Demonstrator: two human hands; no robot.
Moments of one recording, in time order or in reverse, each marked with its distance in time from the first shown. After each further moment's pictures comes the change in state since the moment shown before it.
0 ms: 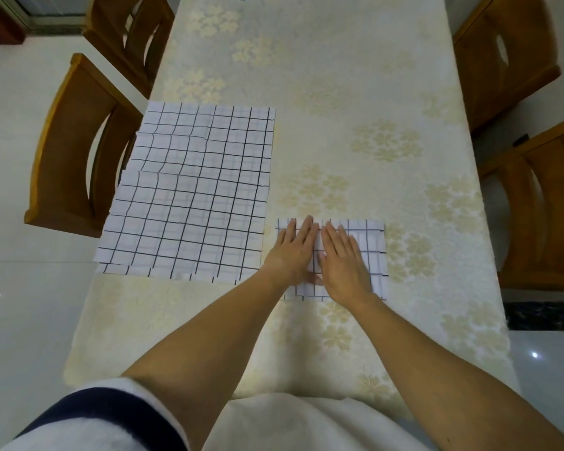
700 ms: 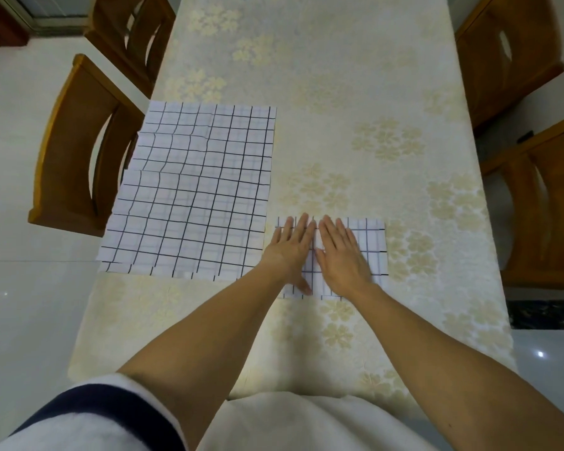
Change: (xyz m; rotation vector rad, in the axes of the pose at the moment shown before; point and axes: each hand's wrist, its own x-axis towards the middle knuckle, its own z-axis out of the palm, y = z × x) left_hand -0.003 -0.005 -0.006 0.123 -0.069 -0.043; right_hand 0.011 0.000 -0.009 -0.077 -0.011 -0.048
